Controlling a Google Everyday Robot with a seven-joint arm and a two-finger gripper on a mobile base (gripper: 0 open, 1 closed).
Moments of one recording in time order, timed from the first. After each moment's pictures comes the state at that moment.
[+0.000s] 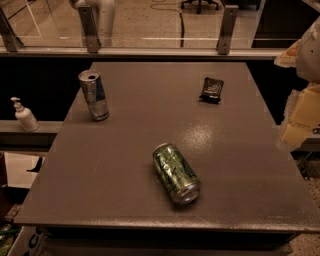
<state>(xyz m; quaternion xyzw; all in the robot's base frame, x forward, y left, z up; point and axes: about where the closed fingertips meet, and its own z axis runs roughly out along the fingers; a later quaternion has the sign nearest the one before) 0.438 -0.217 0.976 -0.60 0.78 -0.03 0.16</state>
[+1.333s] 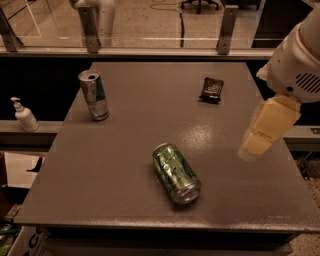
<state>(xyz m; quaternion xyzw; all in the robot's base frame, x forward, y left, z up) 0.425 -0.170 0.964 -0.55 0.82 0.01 0.17</state>
